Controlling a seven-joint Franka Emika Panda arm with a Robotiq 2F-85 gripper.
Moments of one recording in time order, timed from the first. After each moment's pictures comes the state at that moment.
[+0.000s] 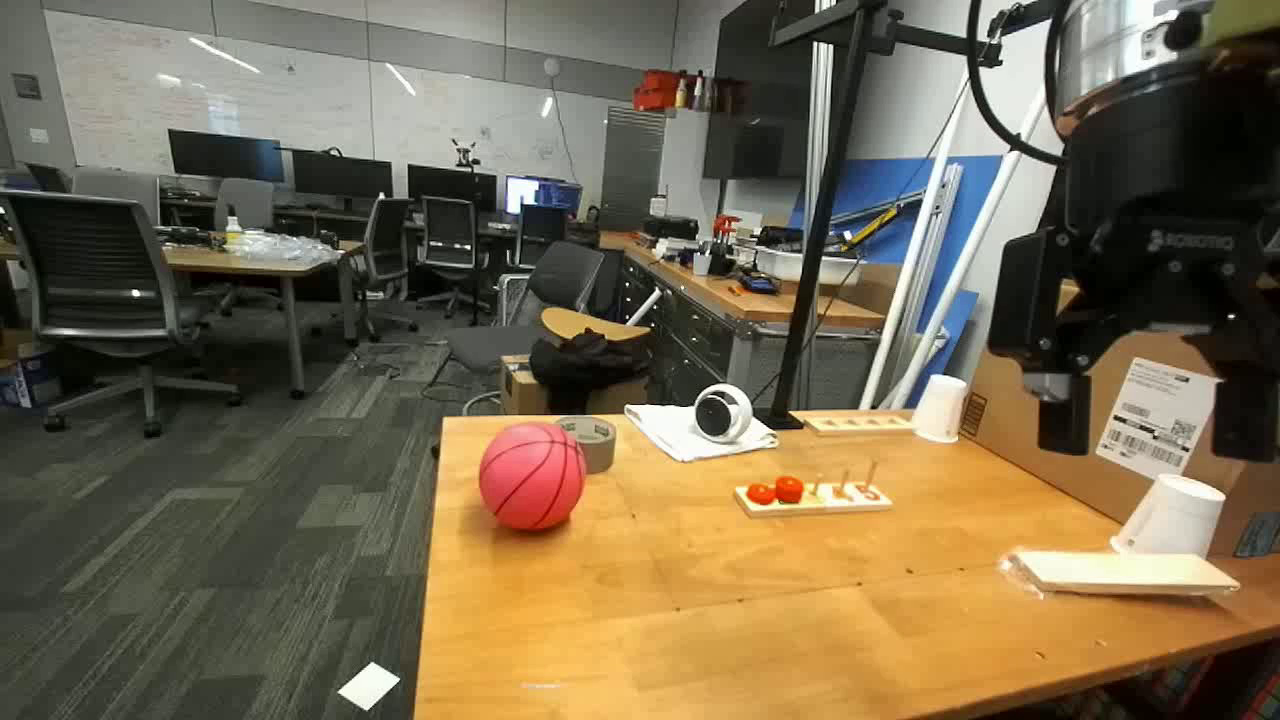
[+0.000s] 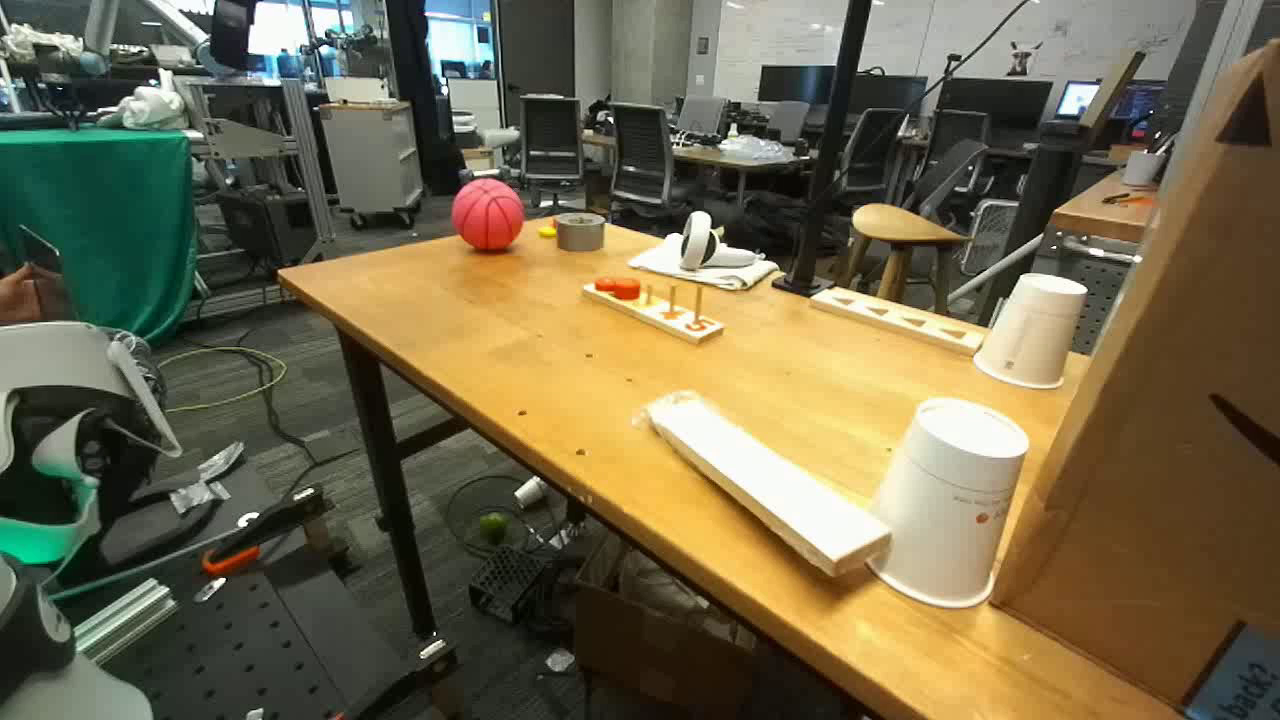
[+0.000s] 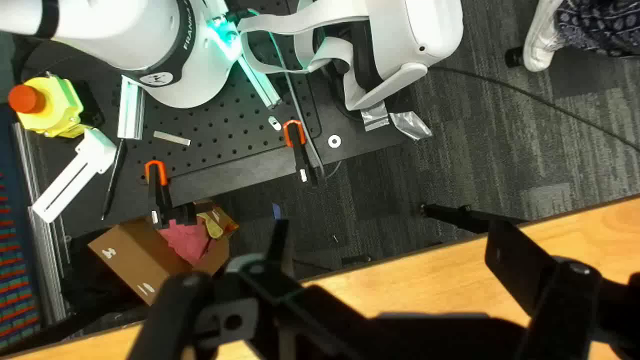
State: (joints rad) arm 0.10 -0.56 0.32 -2.26 0.28 1.44 0.59
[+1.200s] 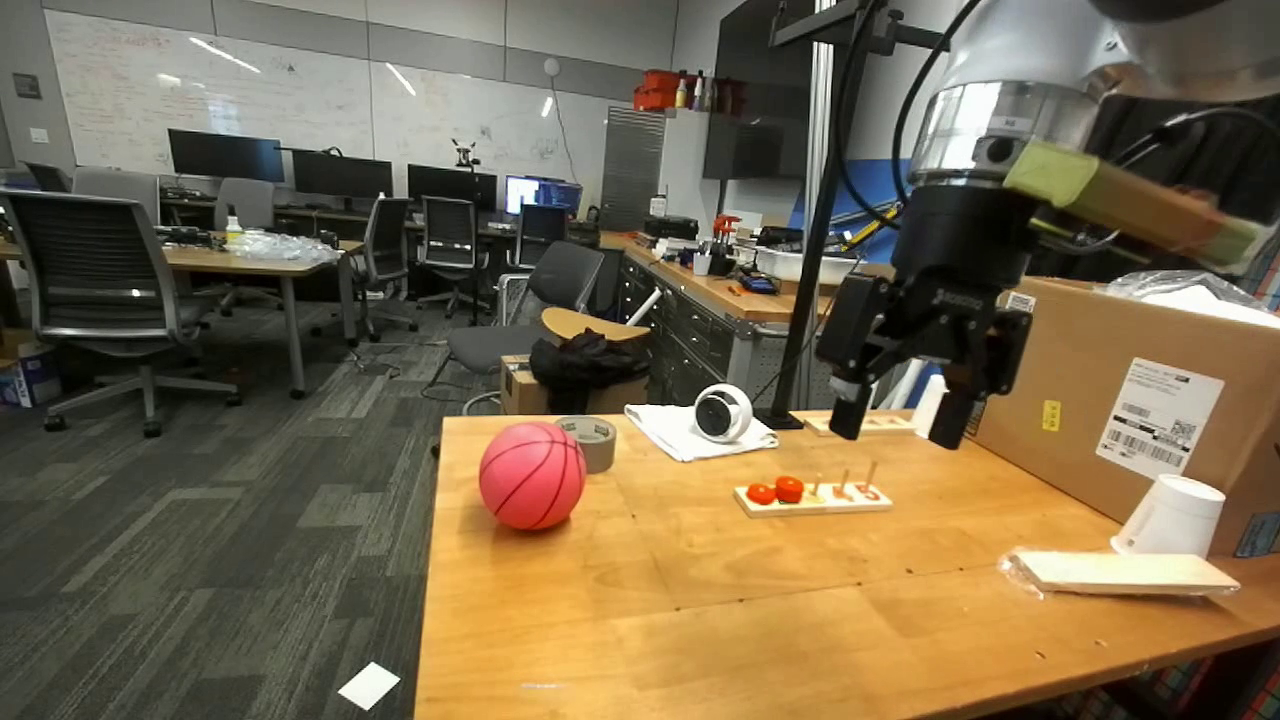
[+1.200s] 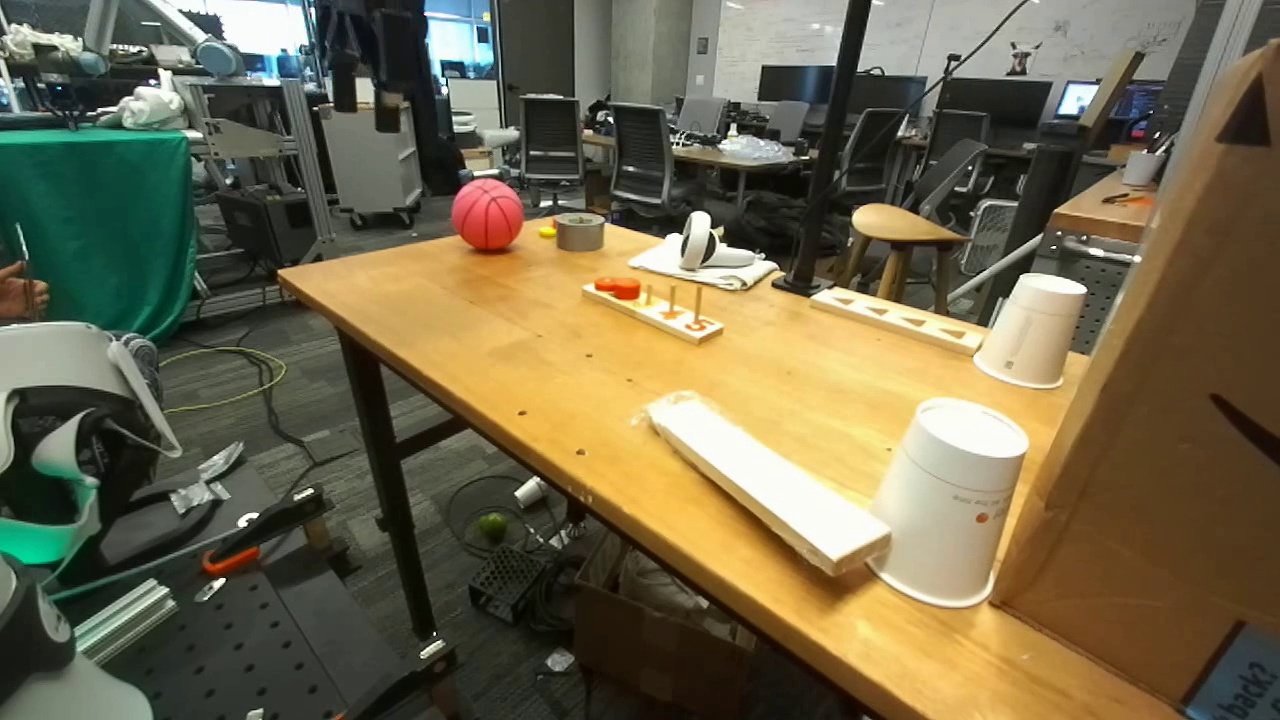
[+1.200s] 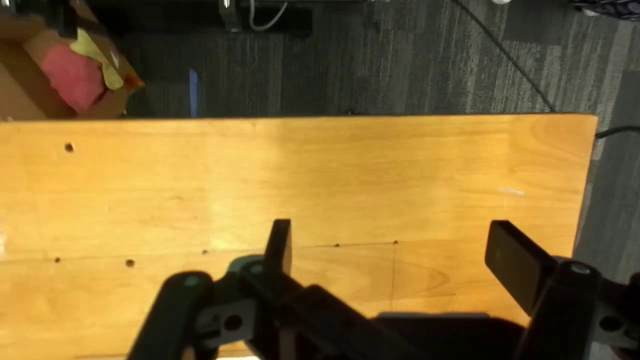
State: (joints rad) arm 0.13 -0.39 0.32 -2.29 0.25 1.91 0.29
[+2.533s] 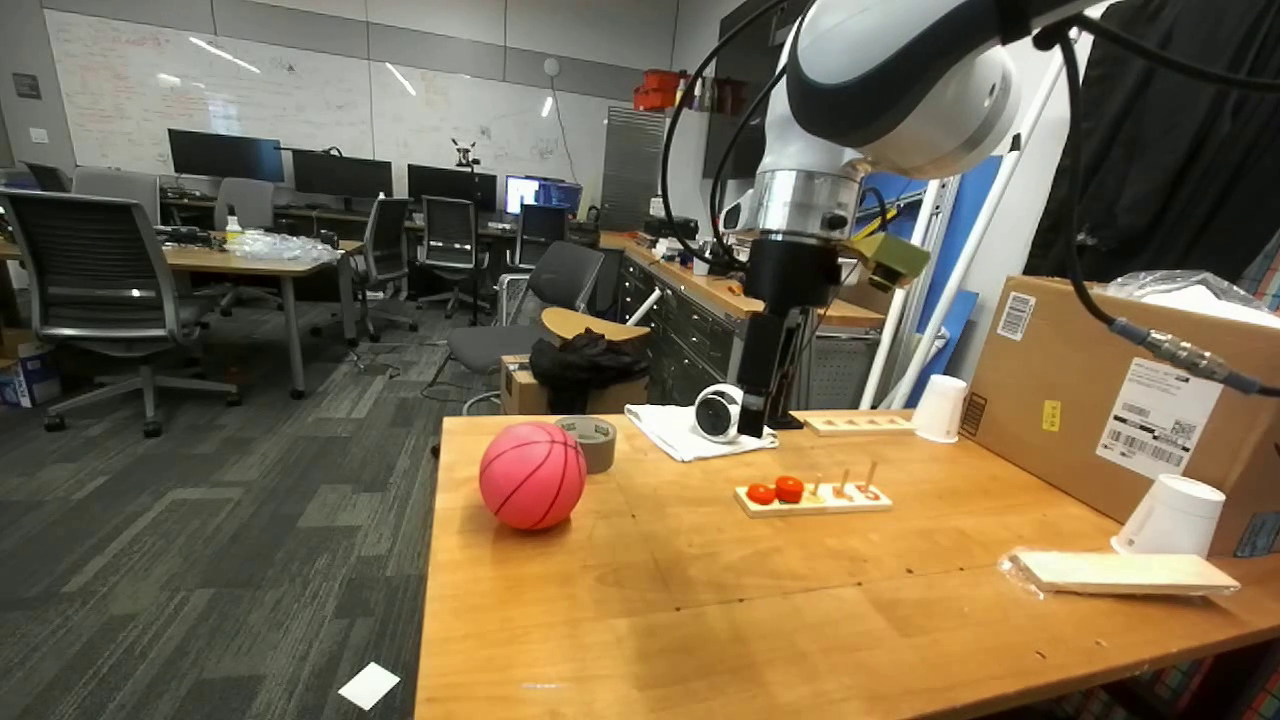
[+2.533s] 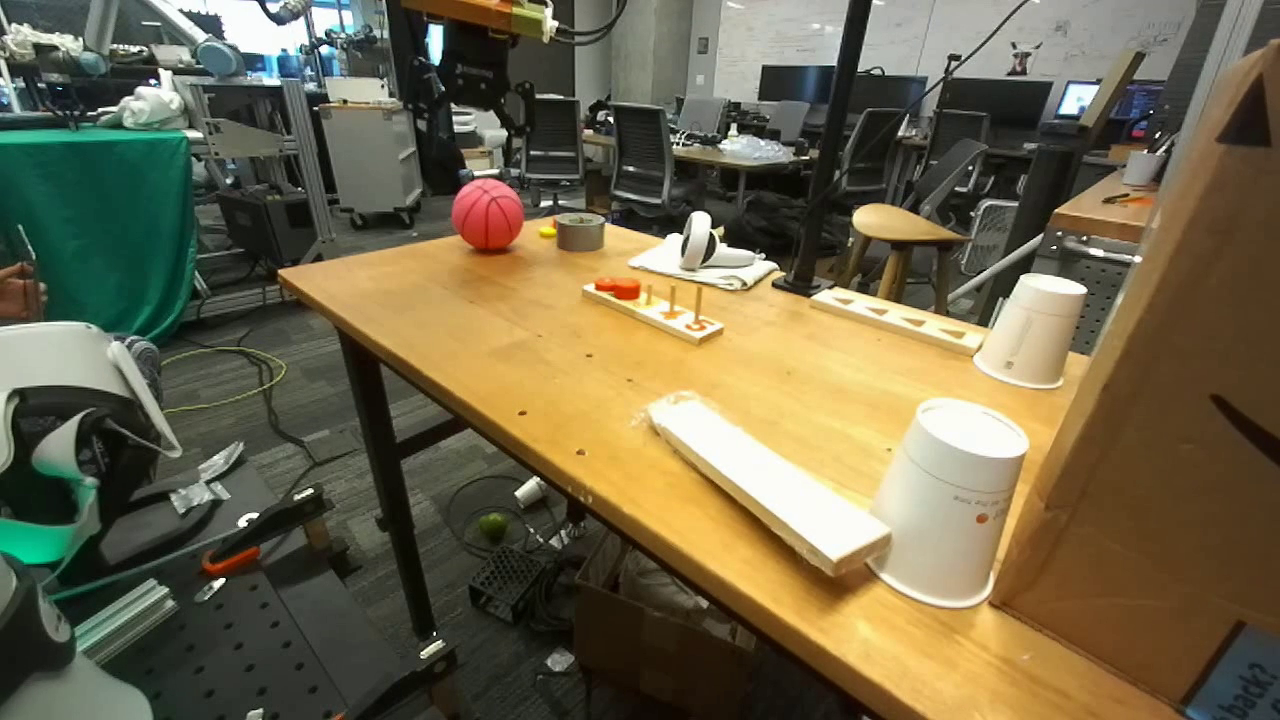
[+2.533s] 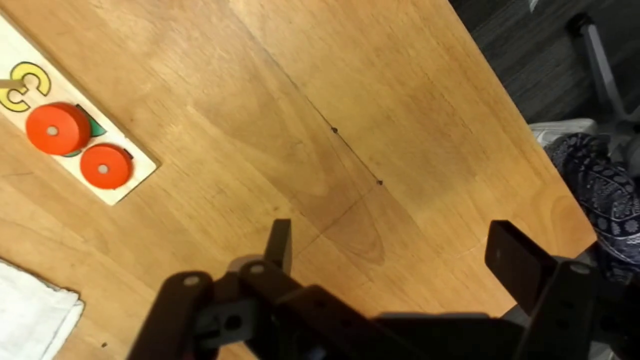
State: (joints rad) arm 0.17 0.10 0.27 -1.89 0.08 1.91 -0.47
